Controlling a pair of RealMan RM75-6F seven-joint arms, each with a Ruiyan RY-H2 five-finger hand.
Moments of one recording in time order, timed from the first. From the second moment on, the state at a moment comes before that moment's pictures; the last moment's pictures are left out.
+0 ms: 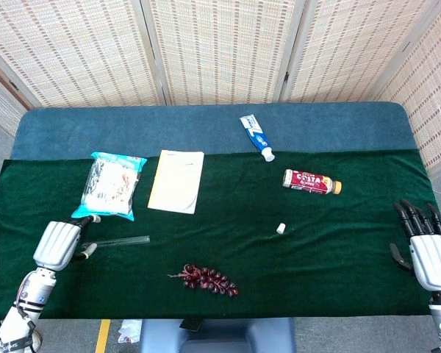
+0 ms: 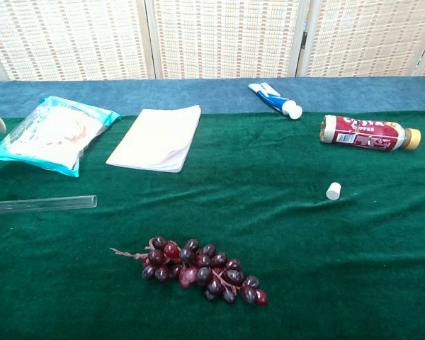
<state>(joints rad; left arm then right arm) -0.32 -1.29 -0.09 -1.49 1.53 1.27 0.16 0.07 -1.07 0.08 -1.65 -1.52 1.51 -0.12</state>
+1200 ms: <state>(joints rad) -0.43 -1.51 -0.10 -1.41 1.24 1.08 0.34 0.07 -1.08 0.07 -1.61 -1.49 1.48 -0.07</state>
